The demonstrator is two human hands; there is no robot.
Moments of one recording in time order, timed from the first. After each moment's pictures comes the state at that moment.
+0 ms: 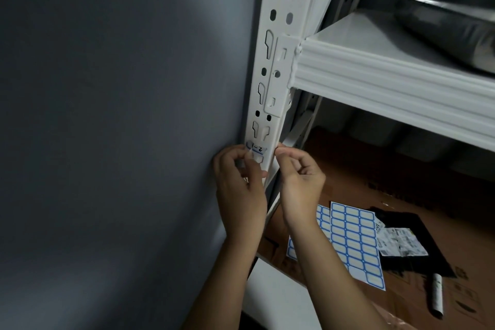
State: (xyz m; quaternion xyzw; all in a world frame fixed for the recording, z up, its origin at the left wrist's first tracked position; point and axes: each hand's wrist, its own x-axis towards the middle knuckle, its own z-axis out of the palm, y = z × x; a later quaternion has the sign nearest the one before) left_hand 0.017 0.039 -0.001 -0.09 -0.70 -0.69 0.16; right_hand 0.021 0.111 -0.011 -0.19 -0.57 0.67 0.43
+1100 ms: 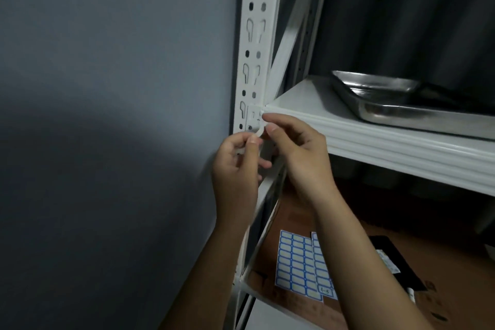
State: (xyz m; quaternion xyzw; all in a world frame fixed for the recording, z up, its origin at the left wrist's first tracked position) left_hand 0.046 0.015 0.104 -0.21 -0.53 -0.82 0.08; right_hand 0.081 0.100 0.134 -0.01 -0.71 0.57 0.40
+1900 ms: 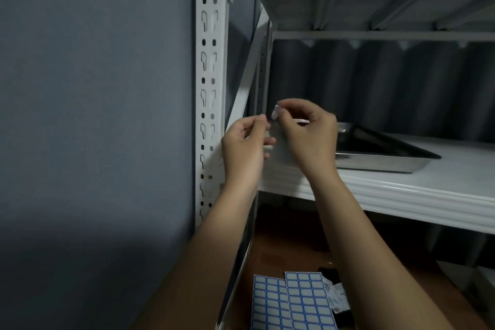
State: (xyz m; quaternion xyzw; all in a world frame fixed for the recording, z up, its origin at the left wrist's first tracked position) left_hand 0.062 0.068 0.208 -0.29 -0.49 -0.82 -0.03; right_hand 0.110 0.149 0.228 -0.09 -0.71 0.34 0.61
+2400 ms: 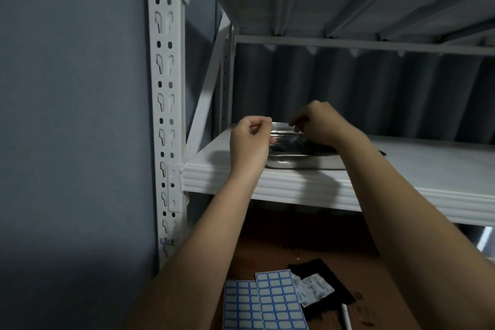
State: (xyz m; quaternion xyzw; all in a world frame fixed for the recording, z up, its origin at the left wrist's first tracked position) left_hand 0.079 0.129 0.220 -0.35 -0.52 -0.77 -0.06; right_hand 0.160 0.251 0.277 -0.26 -0.92 0.02 0.29
